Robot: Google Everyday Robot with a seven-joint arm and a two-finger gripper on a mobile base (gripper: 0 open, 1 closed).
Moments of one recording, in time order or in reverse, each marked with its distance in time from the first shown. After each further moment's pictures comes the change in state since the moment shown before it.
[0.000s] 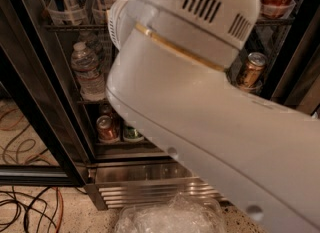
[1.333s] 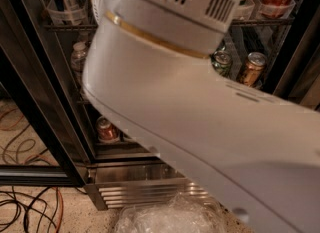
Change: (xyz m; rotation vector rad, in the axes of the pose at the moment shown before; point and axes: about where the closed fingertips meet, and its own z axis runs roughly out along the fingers) arm -0.032 0.012 -0.008 0.019 -0.070 -0.065
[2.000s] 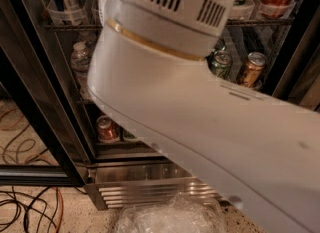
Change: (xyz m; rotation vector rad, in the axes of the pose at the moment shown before) arm 0.011 -0.006 0.008 0.026 0.020 0.016
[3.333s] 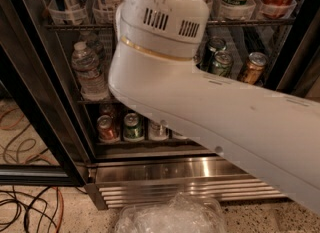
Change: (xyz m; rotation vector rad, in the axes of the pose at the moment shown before) arm 0.030 -0.018 0.053 0.043 0.019 0.044
